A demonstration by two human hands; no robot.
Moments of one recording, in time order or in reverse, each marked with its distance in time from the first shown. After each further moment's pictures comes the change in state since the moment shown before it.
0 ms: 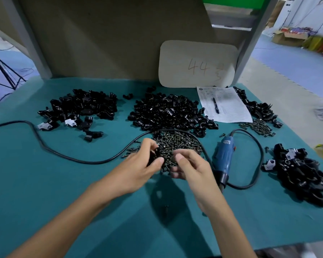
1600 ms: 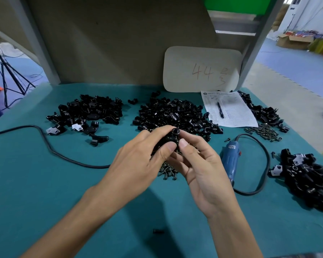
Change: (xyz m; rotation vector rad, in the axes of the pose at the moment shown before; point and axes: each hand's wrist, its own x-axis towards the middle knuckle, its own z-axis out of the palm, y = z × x) left_hand -0.025 0.052 -0.031 0.072 0.316 0.148; right_hand -0.014 -0.062 0.024 0.476 -0.137 -0.059
